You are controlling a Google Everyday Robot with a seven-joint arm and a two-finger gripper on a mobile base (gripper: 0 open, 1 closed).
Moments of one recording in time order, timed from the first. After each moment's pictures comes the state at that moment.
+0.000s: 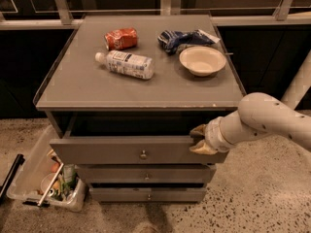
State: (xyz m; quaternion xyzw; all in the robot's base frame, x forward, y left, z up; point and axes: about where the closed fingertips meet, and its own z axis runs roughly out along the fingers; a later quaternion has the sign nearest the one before) arm 0.525 -0.150 0.650 -0.65 0.71 0.10 0.27
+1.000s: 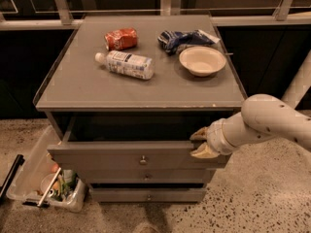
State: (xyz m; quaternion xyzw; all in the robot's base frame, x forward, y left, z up) arm 0.512 -0.156 0.655 -0.65 0.71 0.10 0.27
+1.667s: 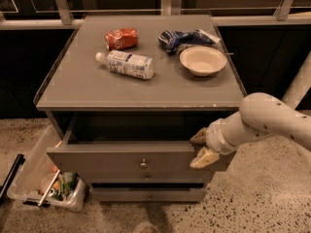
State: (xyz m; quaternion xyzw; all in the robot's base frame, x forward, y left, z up) arm 0.514 -0.155 0.650 -0.65 0.71 0.11 0.26
